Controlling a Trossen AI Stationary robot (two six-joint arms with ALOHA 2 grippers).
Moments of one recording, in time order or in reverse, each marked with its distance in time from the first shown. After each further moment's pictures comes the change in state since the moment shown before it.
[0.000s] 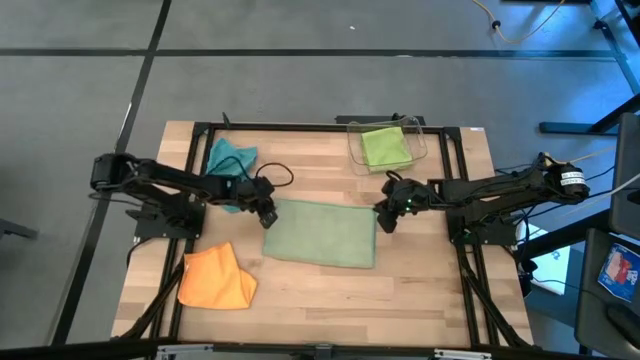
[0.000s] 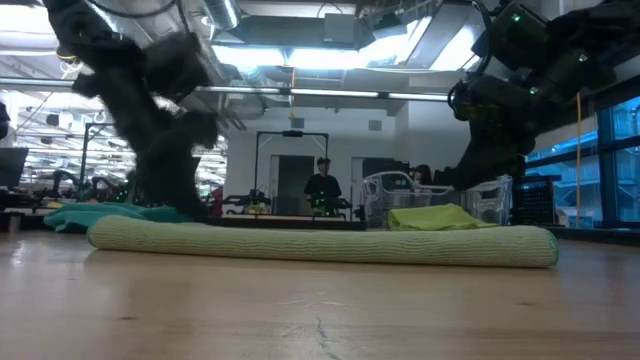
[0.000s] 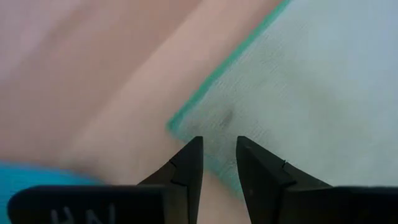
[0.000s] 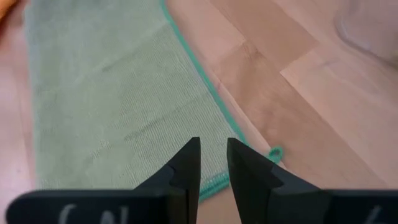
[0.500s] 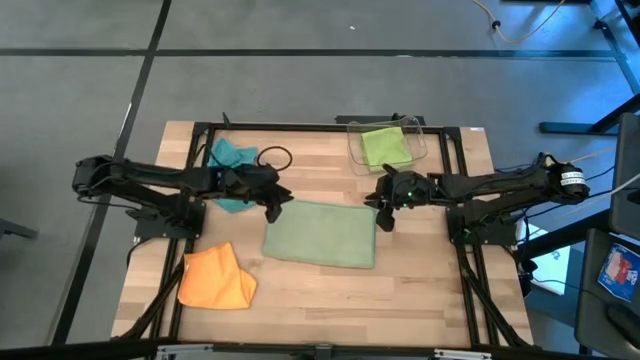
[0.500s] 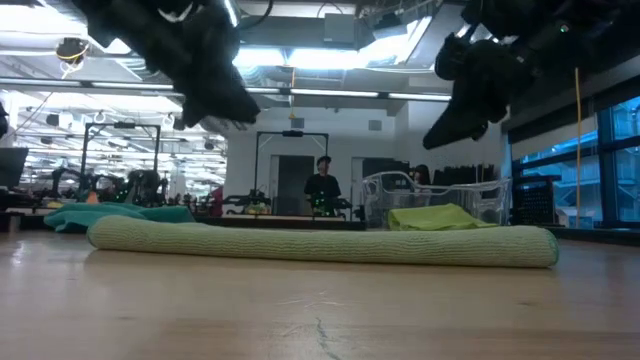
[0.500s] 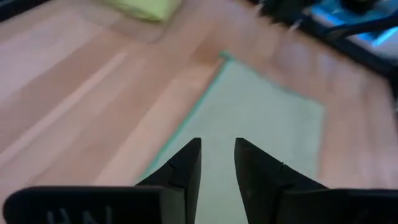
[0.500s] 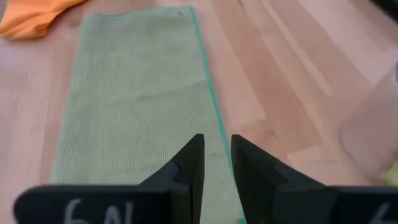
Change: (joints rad) left arm -0.073 -0.176 0.174 0.040 0.004 0.080; right arm 0.000 0.000 0.128 0.001 0.000 -0.339
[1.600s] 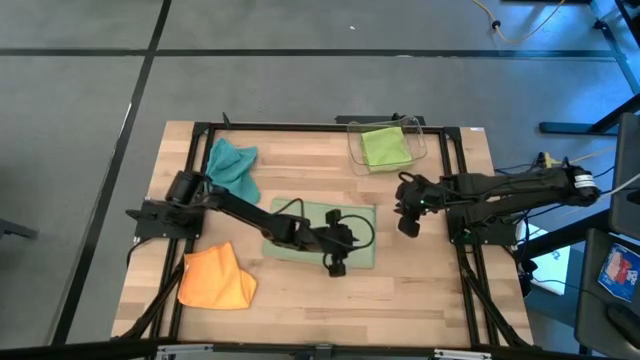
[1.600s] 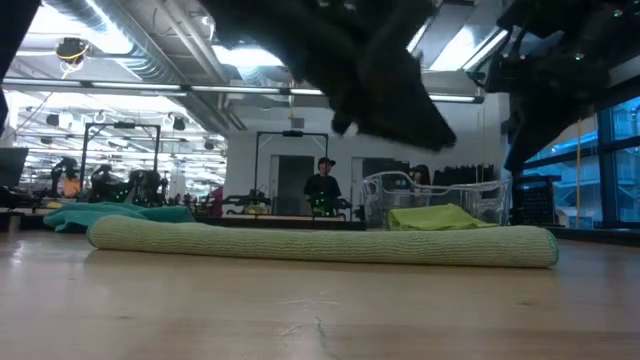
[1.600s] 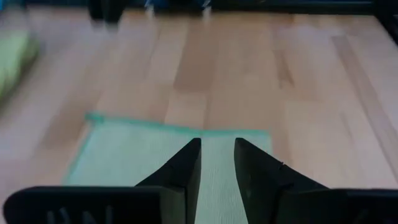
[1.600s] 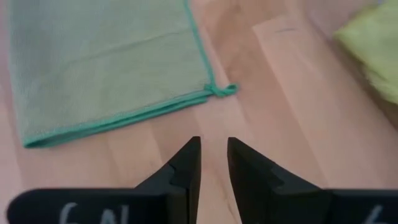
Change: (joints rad) left arm -0.320 0.870 0.660 0.204 -0.226 0.260; right arm 0.065 -0.190 0.013 -0.553 0.054 0.159
